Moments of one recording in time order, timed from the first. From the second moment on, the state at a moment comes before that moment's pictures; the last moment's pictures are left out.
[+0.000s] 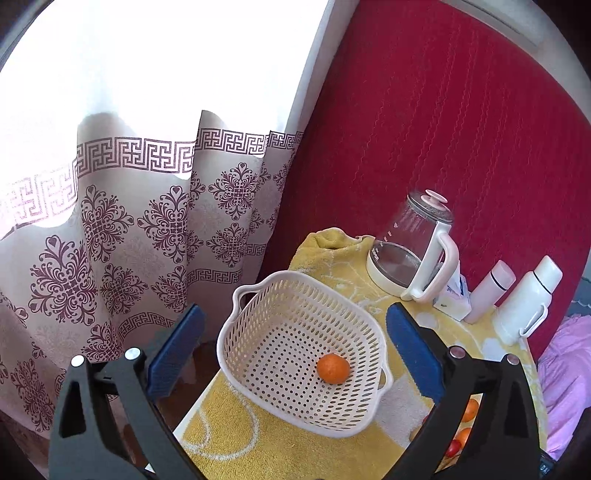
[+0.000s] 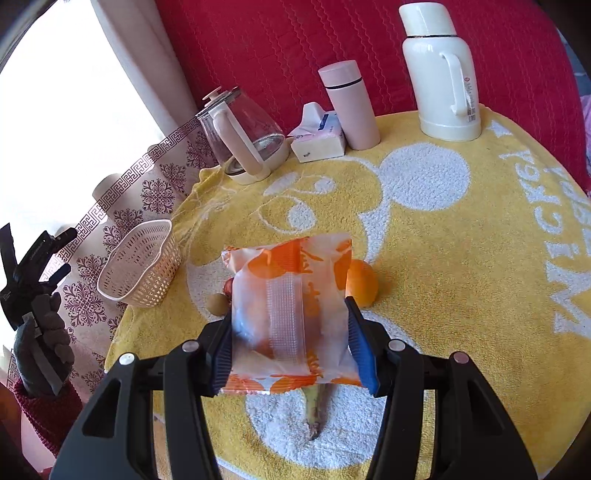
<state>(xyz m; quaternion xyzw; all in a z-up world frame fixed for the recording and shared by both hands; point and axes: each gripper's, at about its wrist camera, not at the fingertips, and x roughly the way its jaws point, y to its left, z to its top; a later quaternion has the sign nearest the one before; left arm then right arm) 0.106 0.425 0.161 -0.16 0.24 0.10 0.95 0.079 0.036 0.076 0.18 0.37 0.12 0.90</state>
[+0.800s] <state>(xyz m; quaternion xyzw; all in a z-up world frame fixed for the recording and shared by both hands) 0.092 0.473 0.174 -0.21 0.21 0.11 0.95 0.192 0.301 0.103 0.08 0.40 0.27 0.87</state>
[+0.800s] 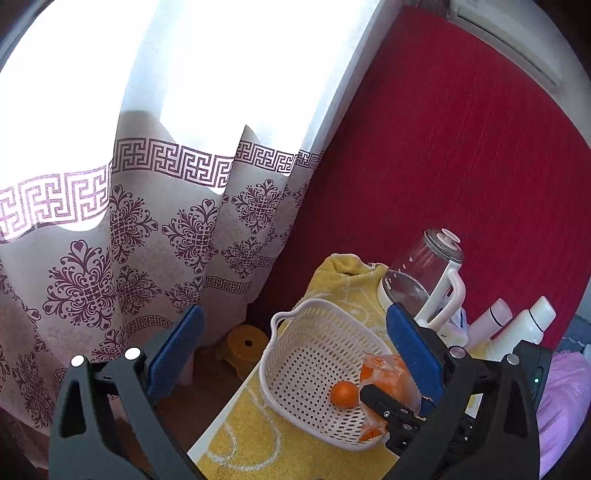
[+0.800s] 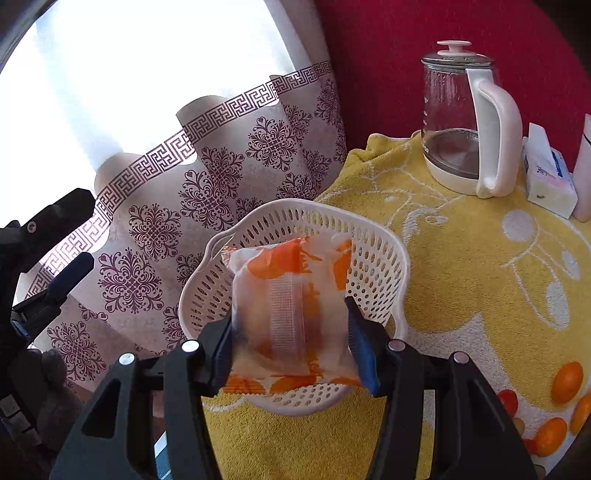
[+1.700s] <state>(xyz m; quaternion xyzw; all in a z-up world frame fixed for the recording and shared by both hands) 0.097 0.456 0.169 -0.21 0.22 0.09 0.95 0.168 0.257 0.093 0.11 0.38 0.26 0.88</state>
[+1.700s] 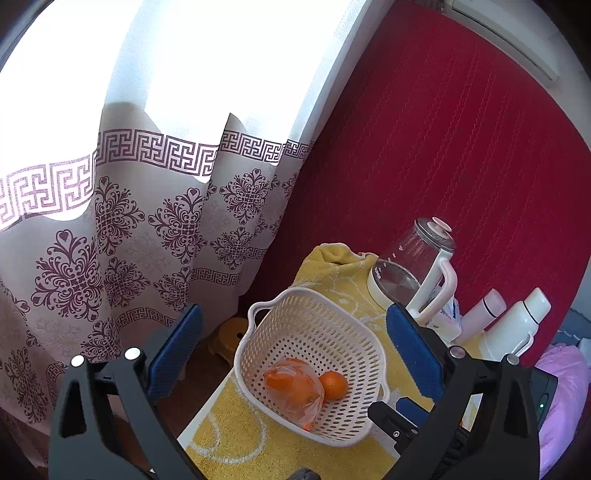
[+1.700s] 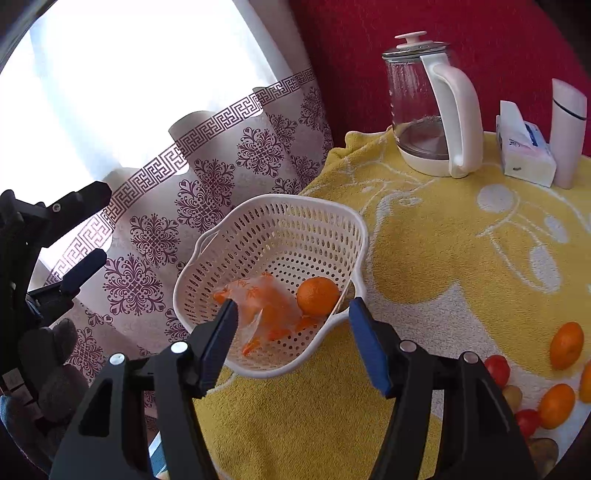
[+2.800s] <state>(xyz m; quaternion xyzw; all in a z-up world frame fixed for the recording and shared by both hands) 0.109 0.357 0.150 -0.10 0.25 0.00 0.96 0.137 0.054 0.064 0.20 0.37 0.05 0.91</state>
